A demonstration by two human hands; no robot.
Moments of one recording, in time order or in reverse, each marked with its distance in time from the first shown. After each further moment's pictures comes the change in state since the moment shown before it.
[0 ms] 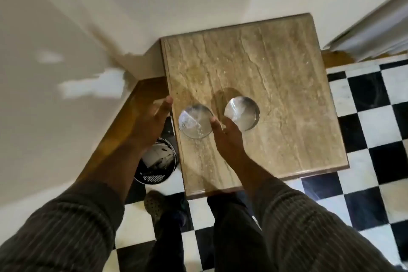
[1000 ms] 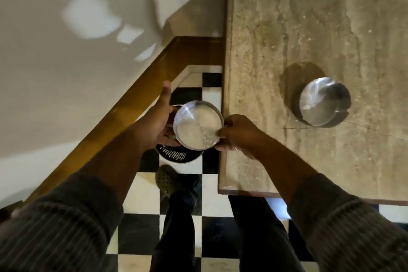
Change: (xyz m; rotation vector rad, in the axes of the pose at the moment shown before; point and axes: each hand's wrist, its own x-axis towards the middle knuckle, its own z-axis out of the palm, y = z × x) left_hand 0.017 -0.180 -0.022 -0.553 -0.165 -0.815; right_hand 0.036 0.039 0.122 -0.029 -0.575 0.419
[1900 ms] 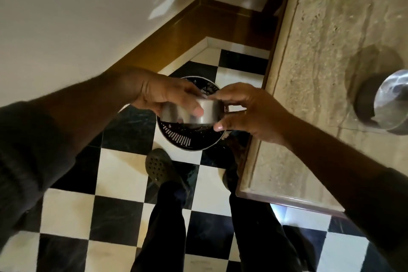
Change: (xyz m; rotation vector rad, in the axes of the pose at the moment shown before) left_hand 0.071 -0.022 -0.070 0.547 -0.595 0.183; right_hand 0.048 0.009 0.042 -0.628 -0.179 -0.572
